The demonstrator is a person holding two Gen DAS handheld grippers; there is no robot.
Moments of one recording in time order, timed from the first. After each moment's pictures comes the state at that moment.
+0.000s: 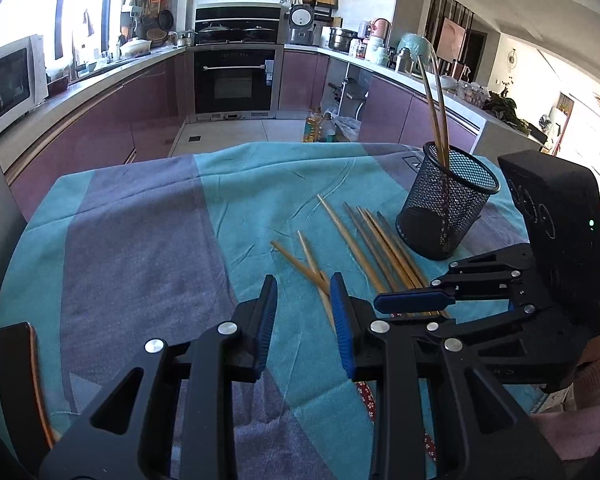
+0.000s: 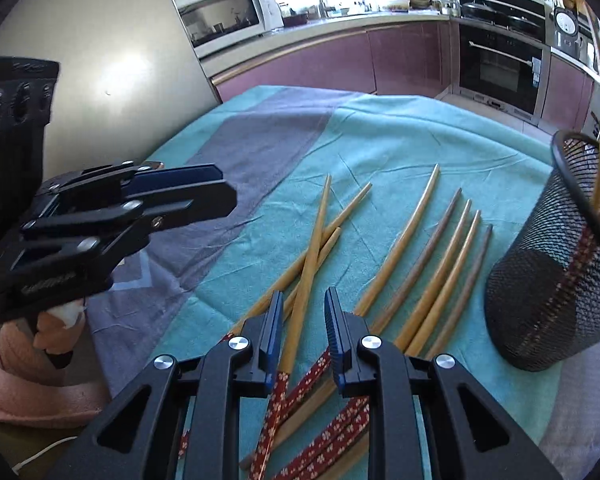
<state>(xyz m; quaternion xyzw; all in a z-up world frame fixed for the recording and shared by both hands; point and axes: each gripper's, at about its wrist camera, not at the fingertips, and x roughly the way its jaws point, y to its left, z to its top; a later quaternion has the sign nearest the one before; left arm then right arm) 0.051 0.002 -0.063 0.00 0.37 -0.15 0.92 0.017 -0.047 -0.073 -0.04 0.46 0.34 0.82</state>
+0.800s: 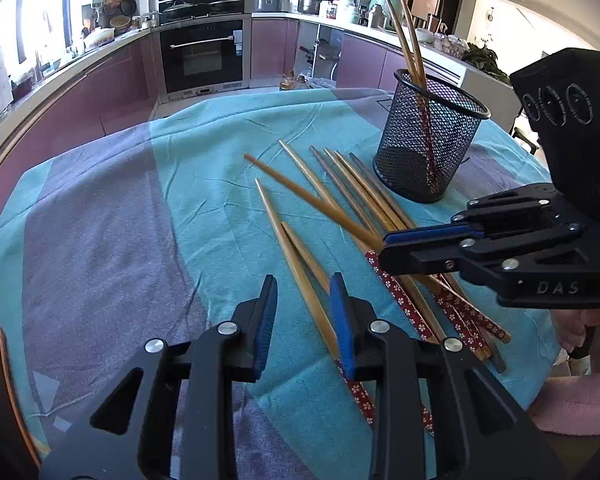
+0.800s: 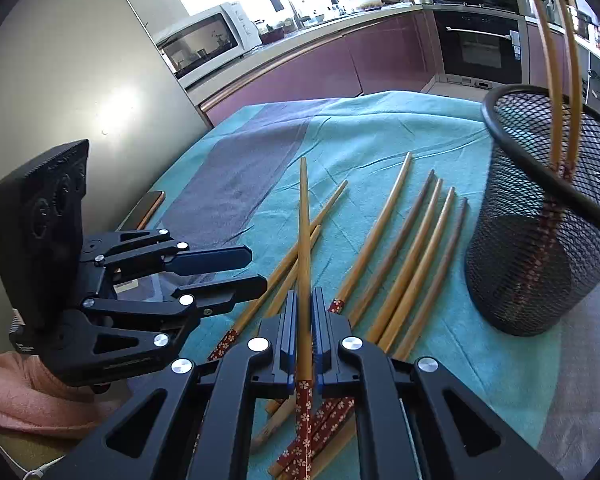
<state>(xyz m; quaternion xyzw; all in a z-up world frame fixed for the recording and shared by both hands) 0.063 -0.033 -0.106 0.05 0.42 -0.20 0.88 0.014 -0.084 -0.066 0.04 0.45 0.34 0.83</state>
